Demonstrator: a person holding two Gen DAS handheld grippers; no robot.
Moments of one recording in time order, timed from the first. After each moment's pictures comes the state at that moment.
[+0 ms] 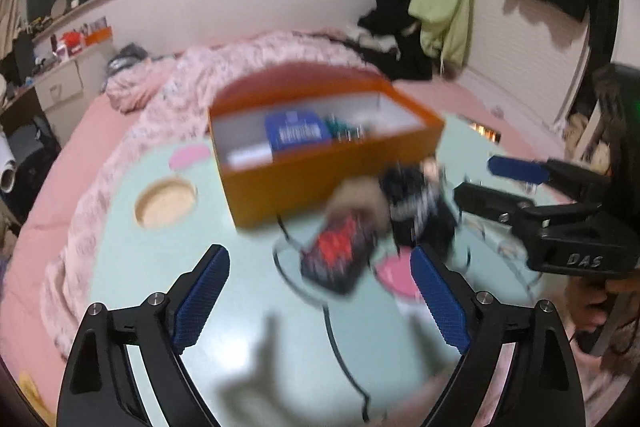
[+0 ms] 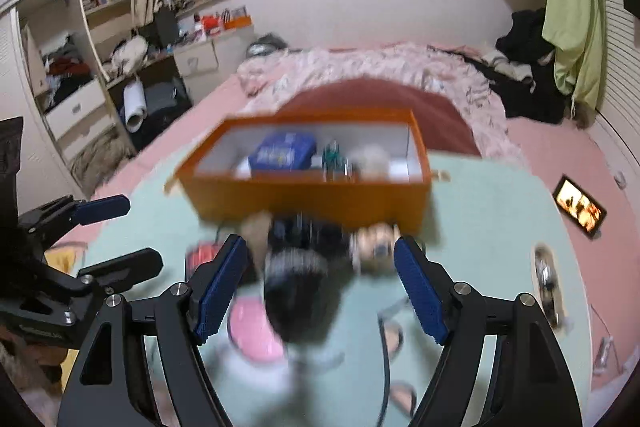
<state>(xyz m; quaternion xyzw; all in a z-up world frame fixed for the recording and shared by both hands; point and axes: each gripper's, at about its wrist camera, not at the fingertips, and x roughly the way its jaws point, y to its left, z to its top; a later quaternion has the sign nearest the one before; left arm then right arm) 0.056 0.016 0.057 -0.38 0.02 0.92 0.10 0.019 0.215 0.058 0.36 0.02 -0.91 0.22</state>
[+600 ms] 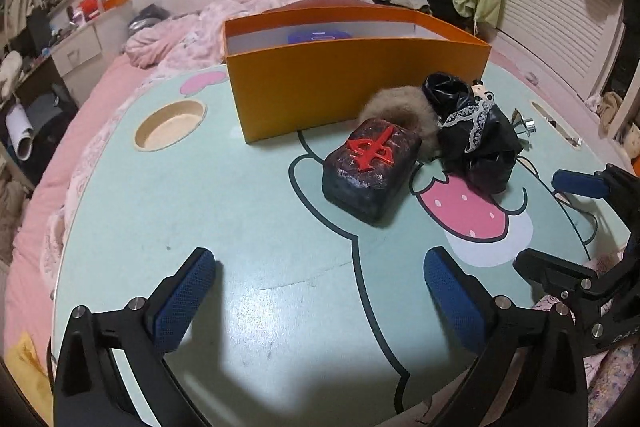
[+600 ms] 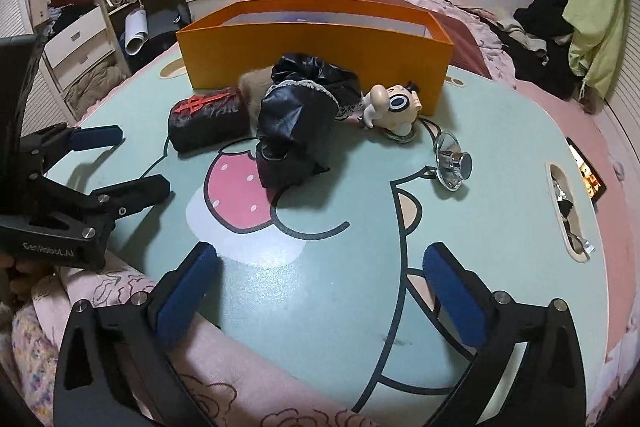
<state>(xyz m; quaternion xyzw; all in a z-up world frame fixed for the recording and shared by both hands) 0.052 0.016 0.003 -0.43 0.03 0.90 0.05 0.046 0.215 -0.004 0.43 0.09 -0.87 0.22</state>
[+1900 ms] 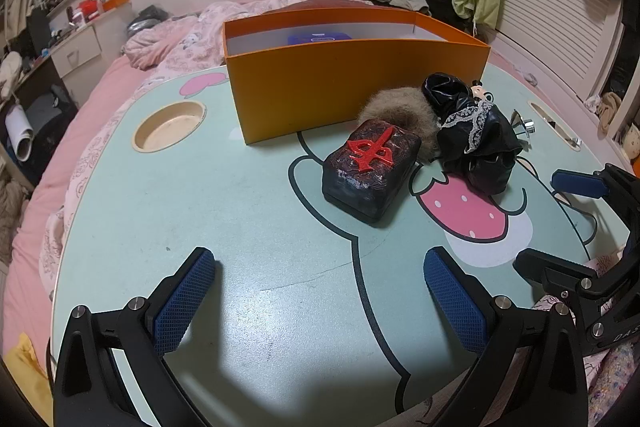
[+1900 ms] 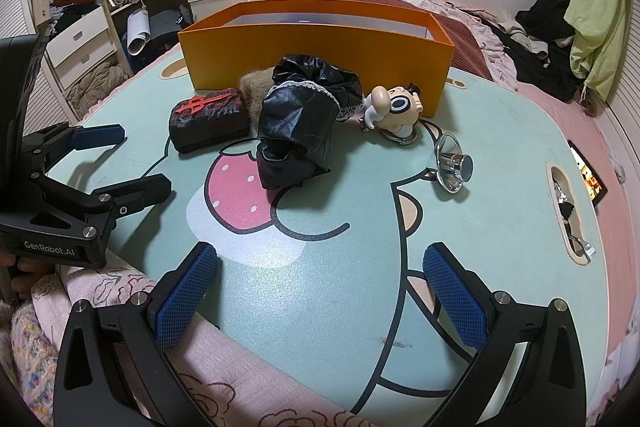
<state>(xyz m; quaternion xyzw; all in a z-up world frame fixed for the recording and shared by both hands) 0.053 0.014 0.004 -0.43 0.03 0.90 0.05 0.048 0.216 -0.005 0.43 0.09 -0.87 0.23</state>
